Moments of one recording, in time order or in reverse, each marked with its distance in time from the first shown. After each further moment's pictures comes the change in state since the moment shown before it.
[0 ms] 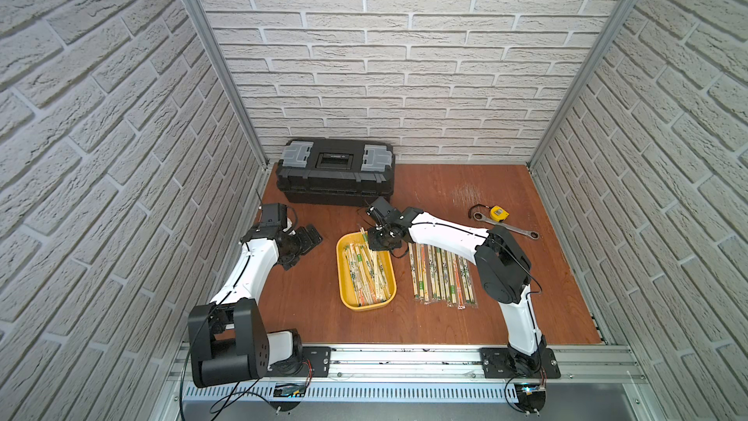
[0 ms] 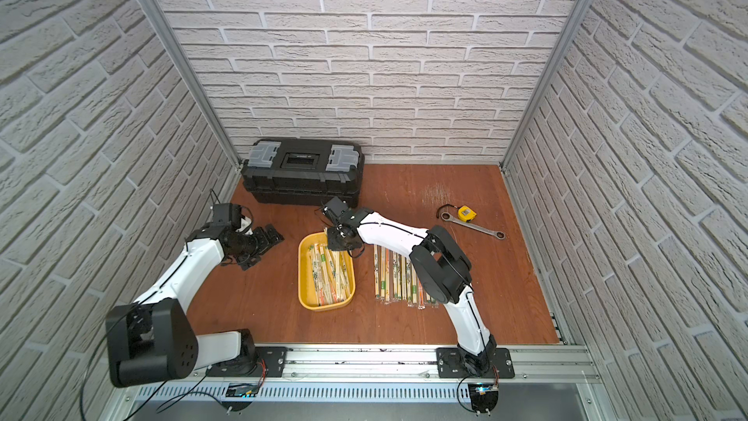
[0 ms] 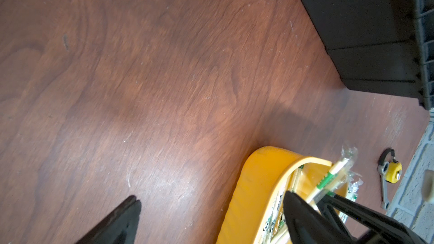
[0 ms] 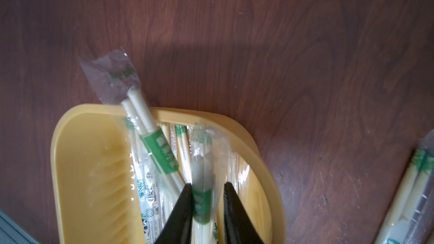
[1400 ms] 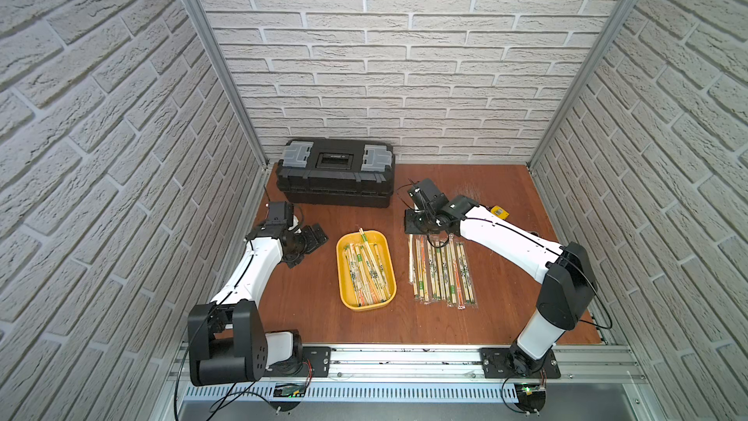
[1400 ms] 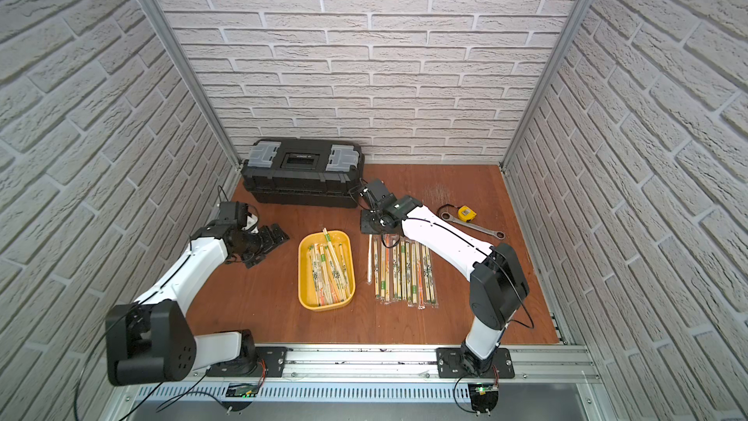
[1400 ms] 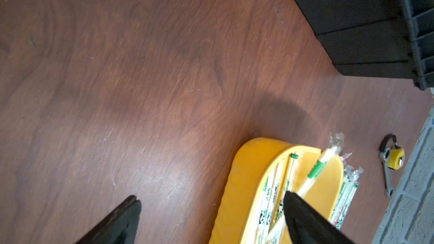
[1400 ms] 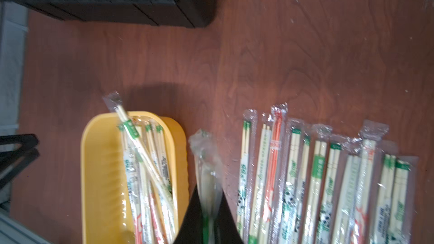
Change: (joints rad) left arm -0.065 0.000 0.020 -0.008 -0.010 -0.001; right arm -0.140 -0.386 -0.210 -0.101 0.101 -0.070
